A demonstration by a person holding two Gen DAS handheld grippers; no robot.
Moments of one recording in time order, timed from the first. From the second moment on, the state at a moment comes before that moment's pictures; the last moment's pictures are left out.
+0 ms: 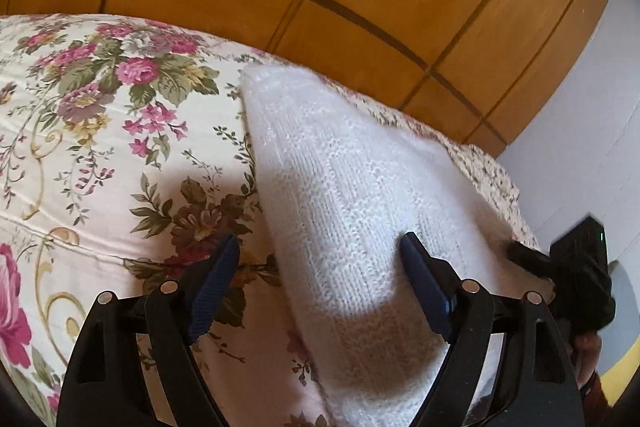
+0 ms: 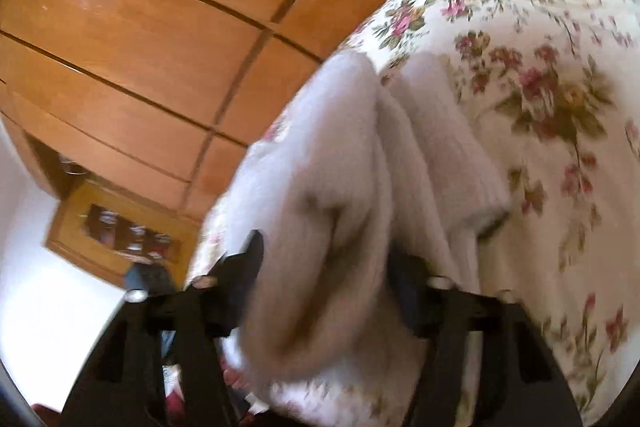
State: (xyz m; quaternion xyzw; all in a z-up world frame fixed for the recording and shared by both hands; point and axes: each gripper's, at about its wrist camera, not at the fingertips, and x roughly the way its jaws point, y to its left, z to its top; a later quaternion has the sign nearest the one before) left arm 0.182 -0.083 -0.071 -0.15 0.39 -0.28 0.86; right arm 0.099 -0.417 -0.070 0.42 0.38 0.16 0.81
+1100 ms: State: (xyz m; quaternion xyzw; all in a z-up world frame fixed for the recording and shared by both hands) left arm 0.156 -0.141 -0.067 -0.02 0.37 -0.26 0.89; right arm 0.106 -0.379 -0.002 0.14 0.33 0.03 0.93
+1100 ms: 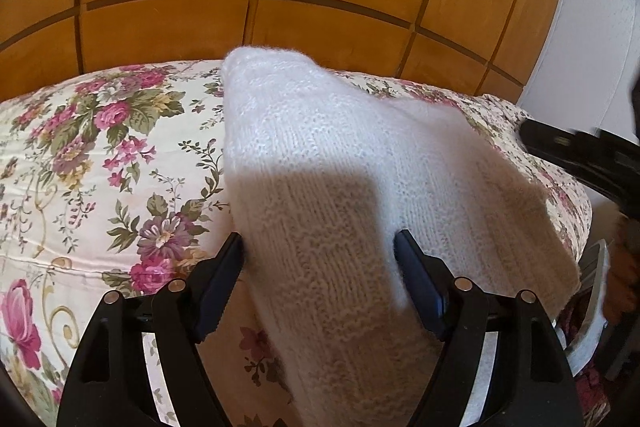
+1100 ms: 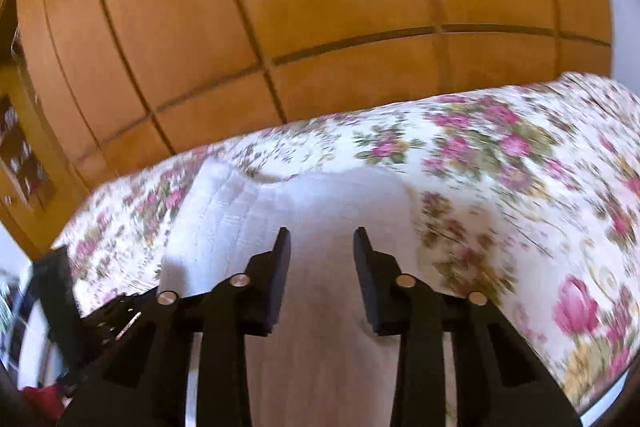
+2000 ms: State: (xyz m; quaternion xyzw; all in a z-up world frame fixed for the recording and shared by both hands) left arm 0.248 -0.193 -0.065 0.03 0.41 -0.25 0.88; right arm 0.125 -0.399 -0.074 0.16 0.33 -0.02 0.93
